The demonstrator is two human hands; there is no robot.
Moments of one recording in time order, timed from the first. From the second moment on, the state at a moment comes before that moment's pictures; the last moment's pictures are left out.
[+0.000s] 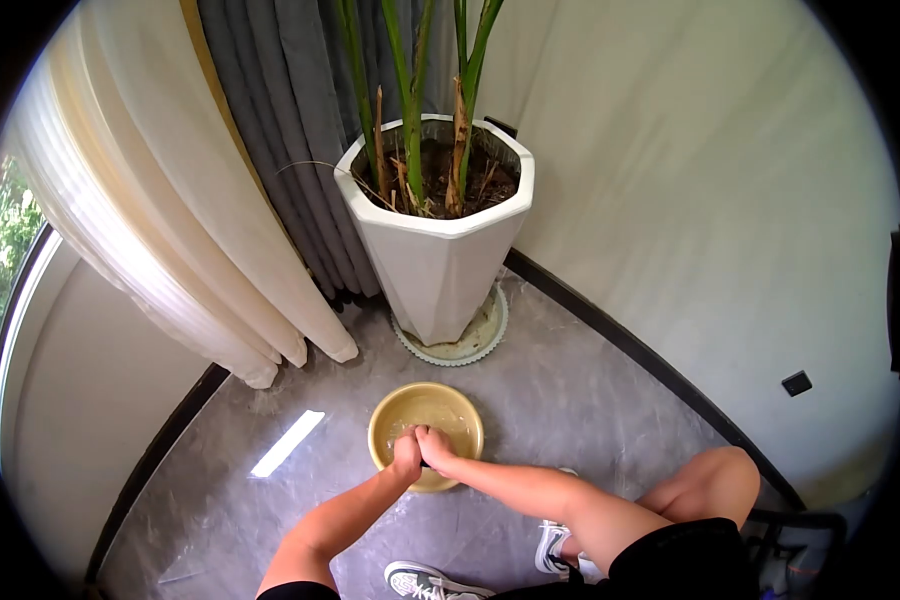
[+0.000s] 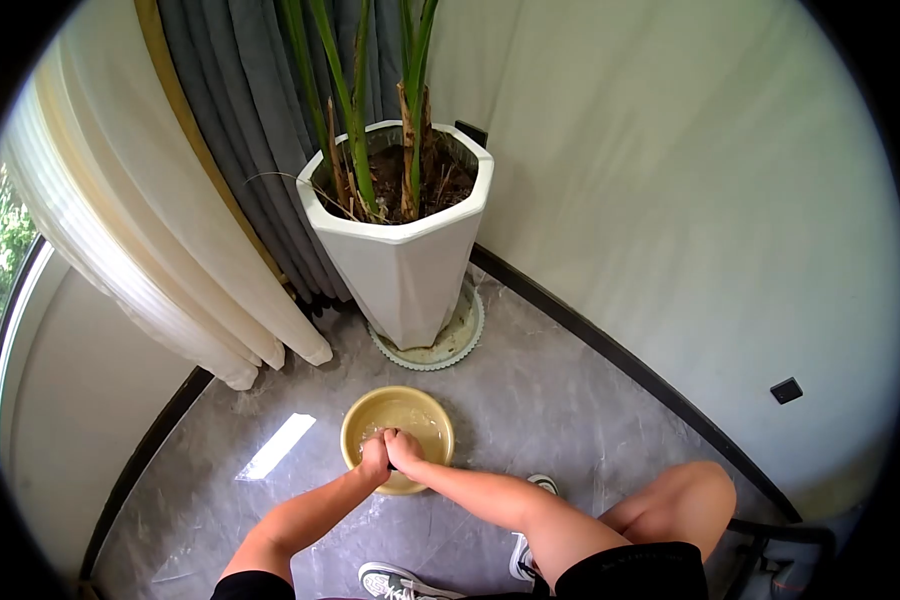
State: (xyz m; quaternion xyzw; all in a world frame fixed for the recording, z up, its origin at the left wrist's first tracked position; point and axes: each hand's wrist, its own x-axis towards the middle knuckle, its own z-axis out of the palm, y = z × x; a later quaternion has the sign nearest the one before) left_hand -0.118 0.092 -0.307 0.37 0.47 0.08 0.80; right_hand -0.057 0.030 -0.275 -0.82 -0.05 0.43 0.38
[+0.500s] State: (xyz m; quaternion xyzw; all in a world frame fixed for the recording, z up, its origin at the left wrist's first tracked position) left_hand -0.115 0.096 -0.272 0.39 0.37 0.06 0.84; right_hand -0.066 0.027 -0.255 -0.65 0.03 0.29 0.70
